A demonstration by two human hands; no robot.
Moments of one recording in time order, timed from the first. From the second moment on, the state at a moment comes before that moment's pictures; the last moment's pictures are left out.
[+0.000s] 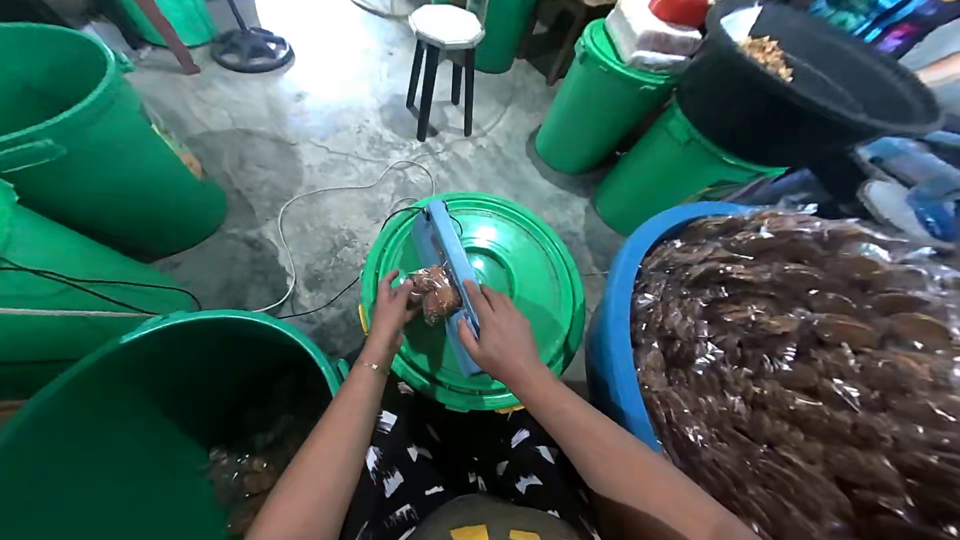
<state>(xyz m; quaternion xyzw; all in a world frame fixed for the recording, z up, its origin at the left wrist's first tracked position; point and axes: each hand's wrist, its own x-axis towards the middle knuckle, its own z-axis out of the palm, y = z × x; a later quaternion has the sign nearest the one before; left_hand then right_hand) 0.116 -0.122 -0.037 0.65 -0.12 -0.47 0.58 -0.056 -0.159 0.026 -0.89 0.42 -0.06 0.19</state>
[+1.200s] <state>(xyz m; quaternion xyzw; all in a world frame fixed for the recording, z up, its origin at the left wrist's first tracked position) 0.087 0.010 0.015 0.59 -0.53 -0.51 0.32 -0.291 -0.213 0.030 -0.64 0.69 -0.03 0.34</state>
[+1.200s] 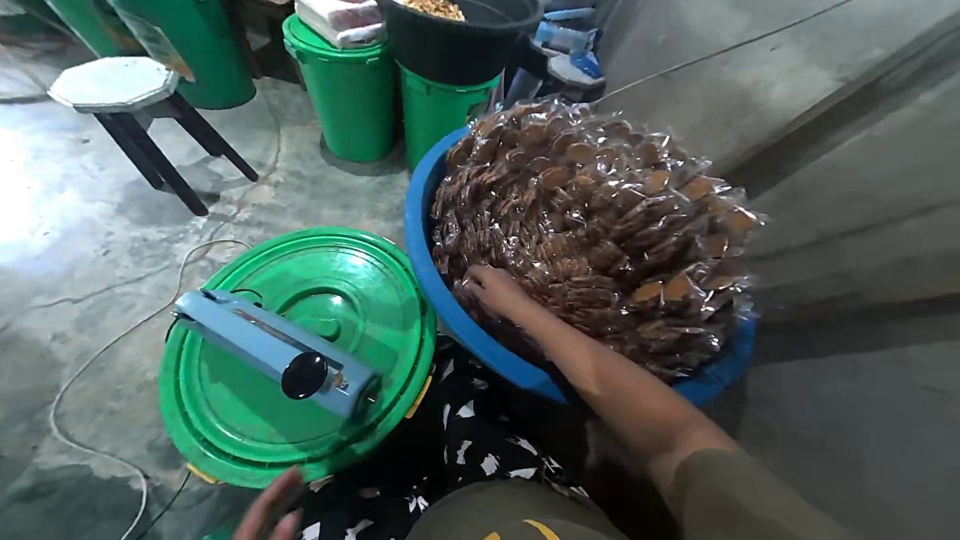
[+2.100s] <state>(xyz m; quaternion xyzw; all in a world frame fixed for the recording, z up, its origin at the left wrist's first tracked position) 0.050 -0.090 -0.039 0.66 -0.31 -0.39 0.55 -0.085 -0.192 0.051 -0.65 0.48 -0.25 0.53</state>
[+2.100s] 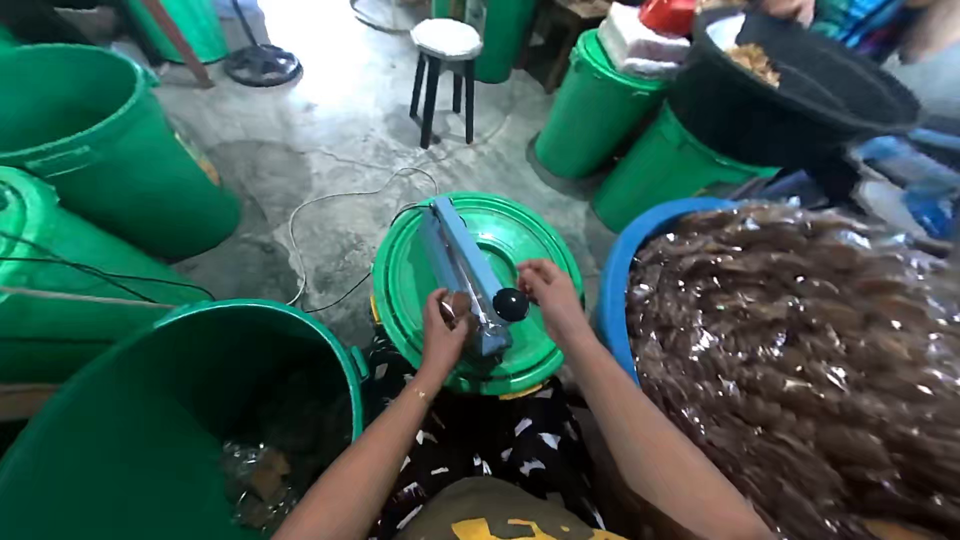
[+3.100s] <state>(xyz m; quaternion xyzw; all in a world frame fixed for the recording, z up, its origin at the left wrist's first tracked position) 0.099 -0.120 -0.023 0.70 -0.42 -0.36 0.45 -0.073 -0.153 0.010 -0.92 0.20 -0.32 0.10</state>
